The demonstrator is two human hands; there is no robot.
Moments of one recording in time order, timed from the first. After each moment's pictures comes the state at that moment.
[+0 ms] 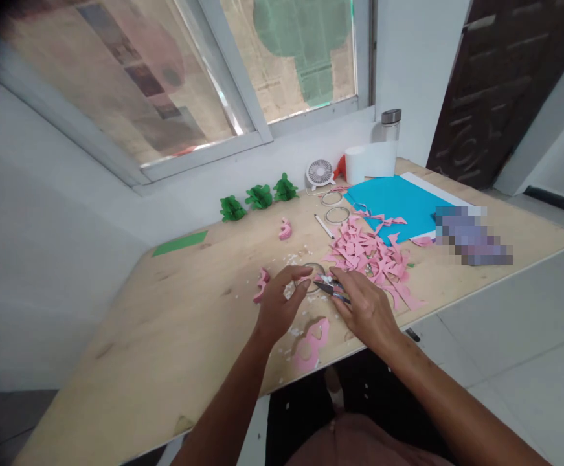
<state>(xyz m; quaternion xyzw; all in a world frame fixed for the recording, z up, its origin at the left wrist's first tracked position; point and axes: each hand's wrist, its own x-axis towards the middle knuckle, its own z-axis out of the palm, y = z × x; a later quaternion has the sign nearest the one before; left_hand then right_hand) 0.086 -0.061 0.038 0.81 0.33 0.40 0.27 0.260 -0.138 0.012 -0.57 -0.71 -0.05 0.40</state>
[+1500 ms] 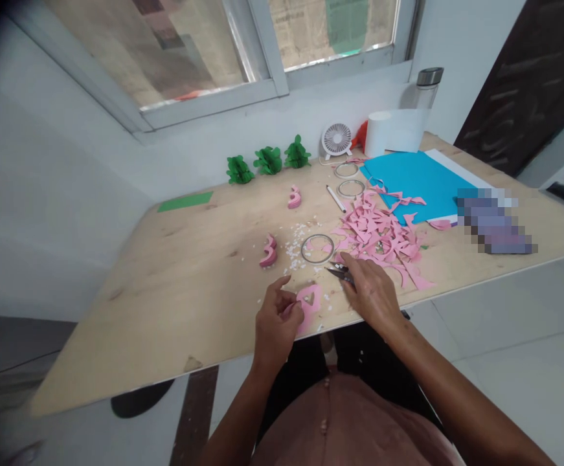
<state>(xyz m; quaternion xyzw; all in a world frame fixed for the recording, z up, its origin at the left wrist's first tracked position) 0.056 -0.143 -0.011 0.61 0.55 0.43 0.38 0.256 -0.140 -0.017 -0.63 -0.73 -0.05 0.26</state>
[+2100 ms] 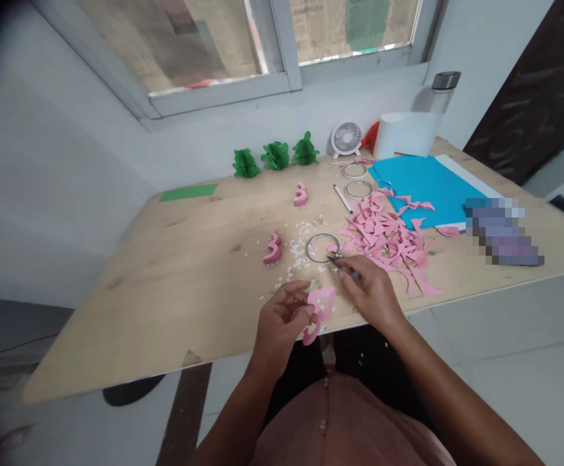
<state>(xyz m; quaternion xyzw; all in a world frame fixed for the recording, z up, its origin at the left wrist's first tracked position) 0.067 -0.148 0.025 0.46 0.45 0.46 0.61 0.246 -0.134 0.015 -0.60 -0.65 0.21 0.42</state>
